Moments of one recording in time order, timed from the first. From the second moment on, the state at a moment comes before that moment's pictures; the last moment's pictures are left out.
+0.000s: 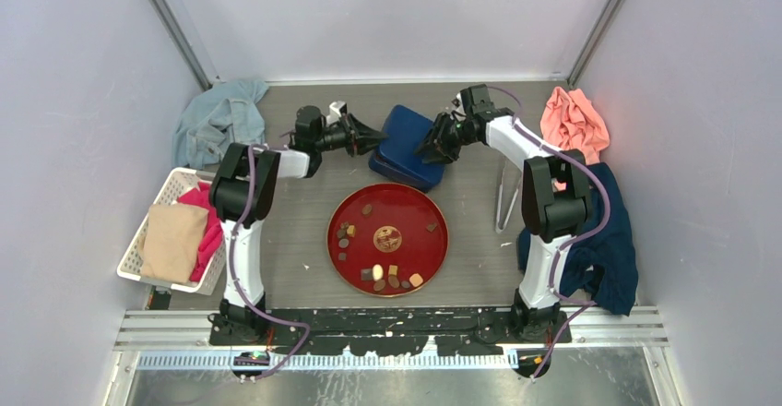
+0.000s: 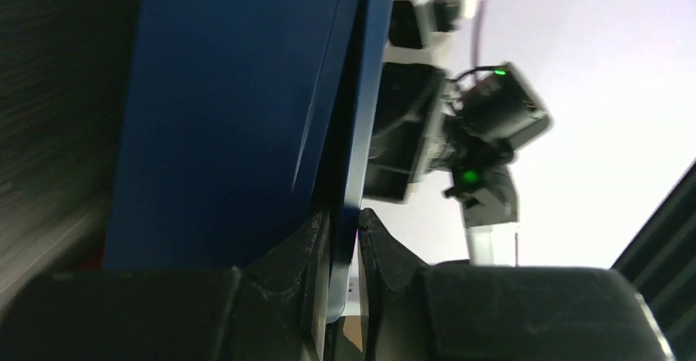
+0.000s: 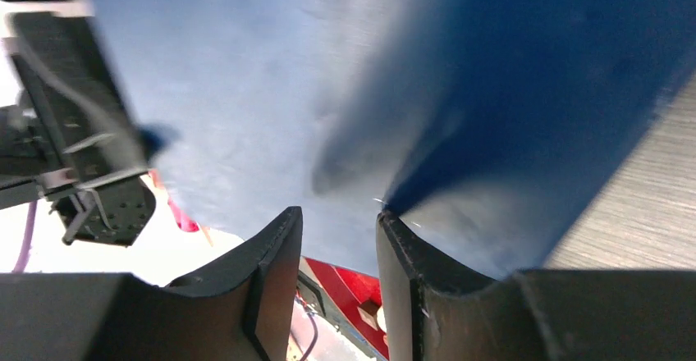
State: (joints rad) left arm -0.29 2.16 1.25 0.79 0.94 -1.61; right arm 0.24 1.95 1.46 -0.51 -0.60 0.74
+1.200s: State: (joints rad) left arm -0.31 2.15 1.24 0.35 0.96 -1.26; right arm 0.03 1.84 1.39 -0.51 -0.43 0.71
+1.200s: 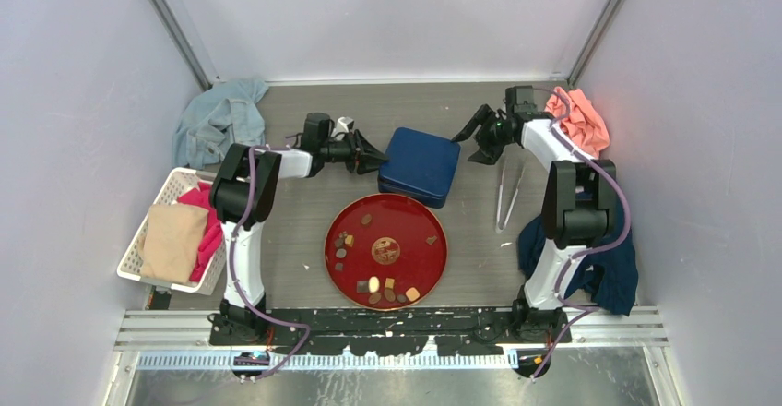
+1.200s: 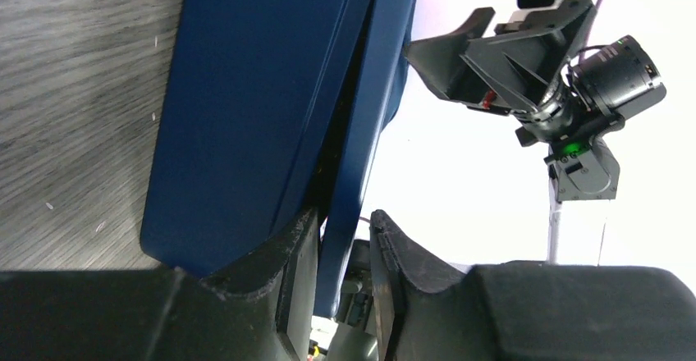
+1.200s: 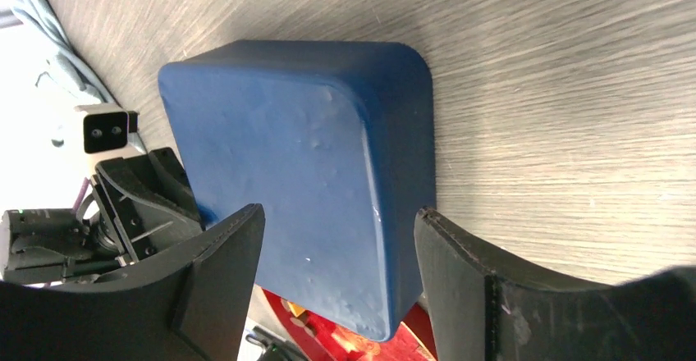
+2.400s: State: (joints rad) left arm -0.35 2.19 1.30 0.41 1.03 -1.27; right arm 0.12 2.03 1.52 -0.50 -0.50 0.73
